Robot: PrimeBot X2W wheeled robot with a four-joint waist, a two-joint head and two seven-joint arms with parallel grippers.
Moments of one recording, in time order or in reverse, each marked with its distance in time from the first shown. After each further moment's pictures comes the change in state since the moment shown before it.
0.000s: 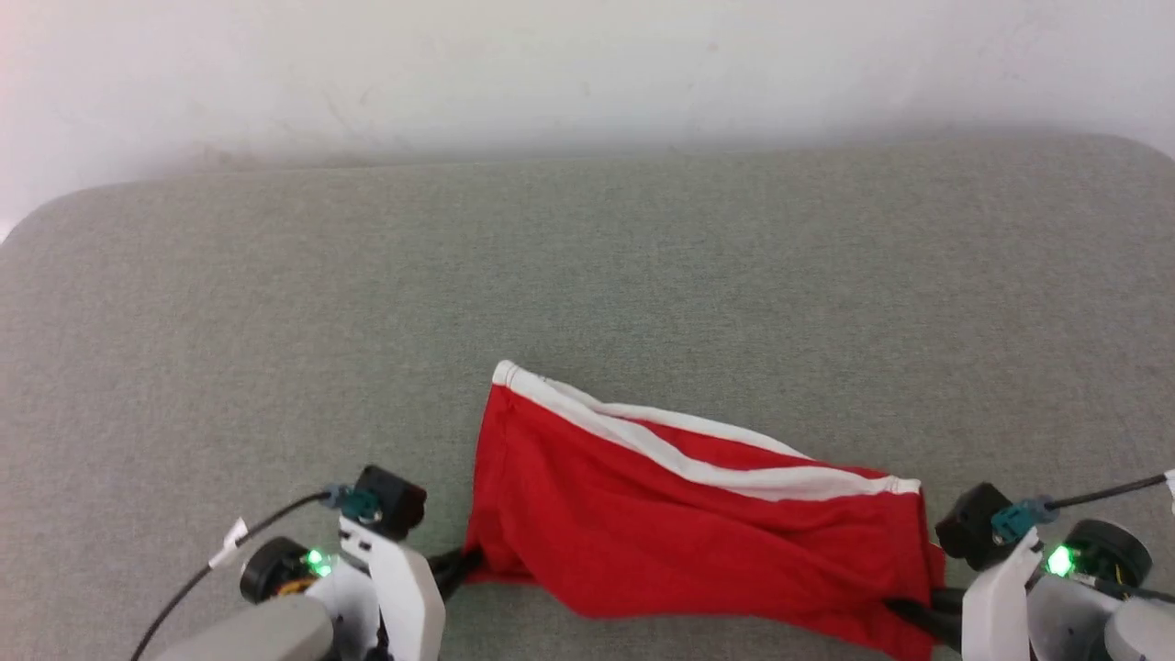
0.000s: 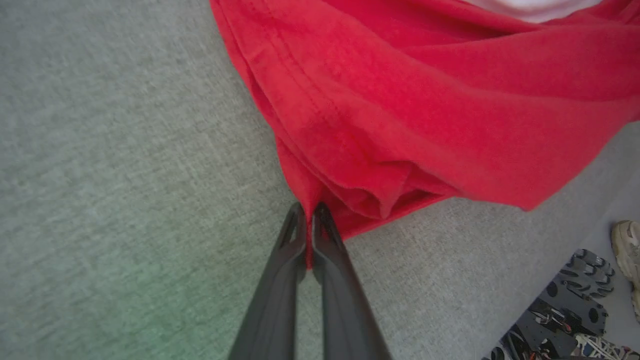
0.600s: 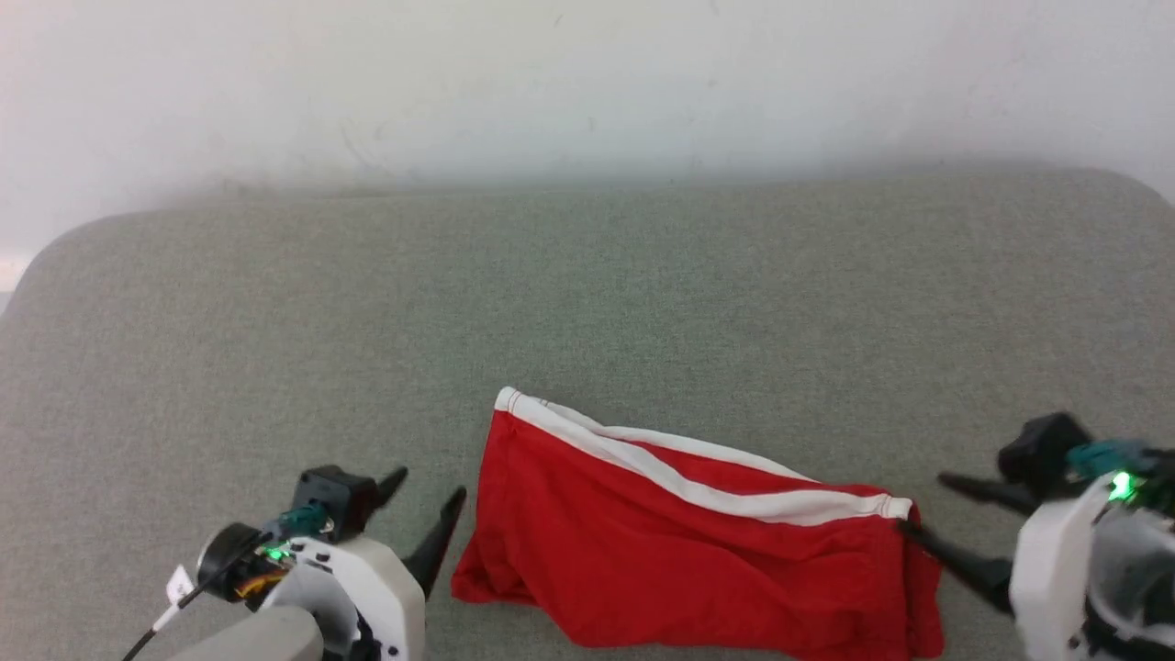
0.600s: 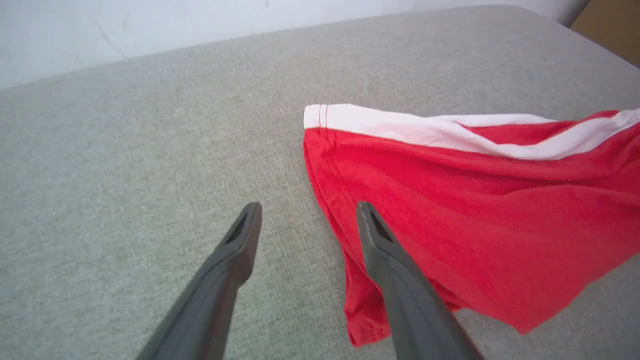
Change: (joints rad) left arm 0.092 0.026 0.083 -0.082 0.084 0.174 -0.259; right arm 0.080 -0.018 -0.224 -0.114 -0.064 0.000 0.008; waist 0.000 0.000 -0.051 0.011
